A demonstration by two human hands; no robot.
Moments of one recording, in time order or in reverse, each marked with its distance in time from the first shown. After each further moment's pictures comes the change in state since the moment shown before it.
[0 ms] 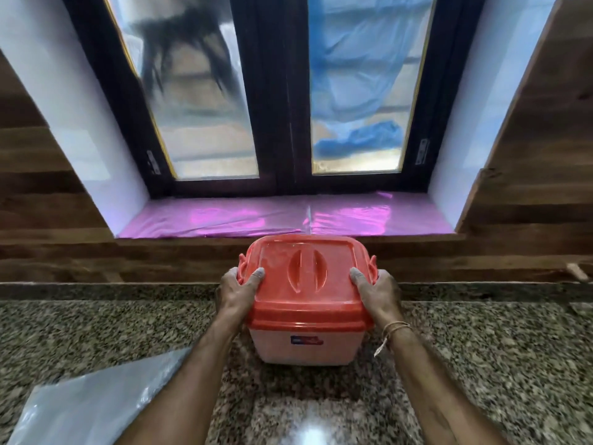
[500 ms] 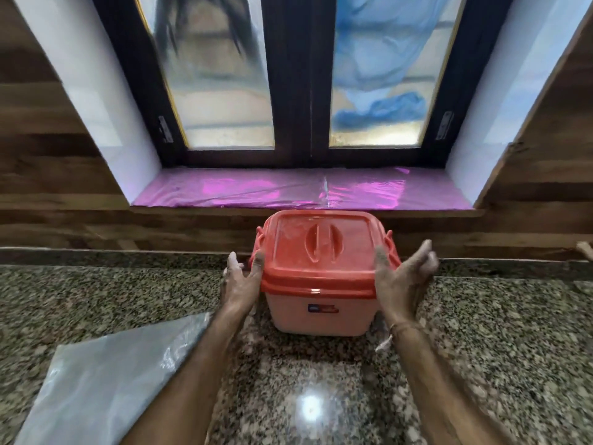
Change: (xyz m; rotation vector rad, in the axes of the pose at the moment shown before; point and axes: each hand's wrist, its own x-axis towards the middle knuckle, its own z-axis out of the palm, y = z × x) left_hand -0.013 -0.045 -0.033 0.166 -0.032 -0.069; right_hand -0.063 -0.005 0.011 -0.119 0.356 -0.117
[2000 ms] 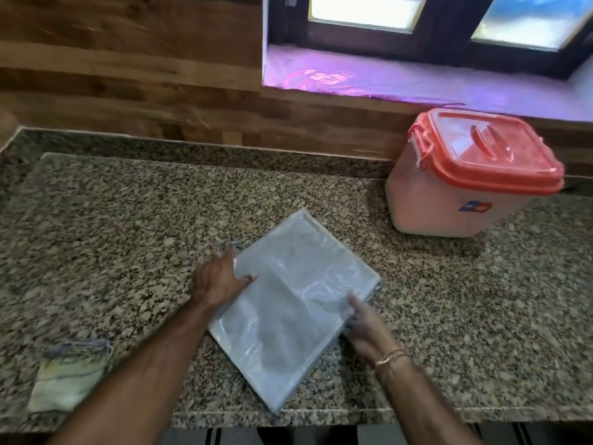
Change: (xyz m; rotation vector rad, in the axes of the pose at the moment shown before) left_hand 0.056 -0.337 -0.302 0.884 -0.307 0.127; right_hand -0.421 0.002 0.178 0.614 -0.644 0.961
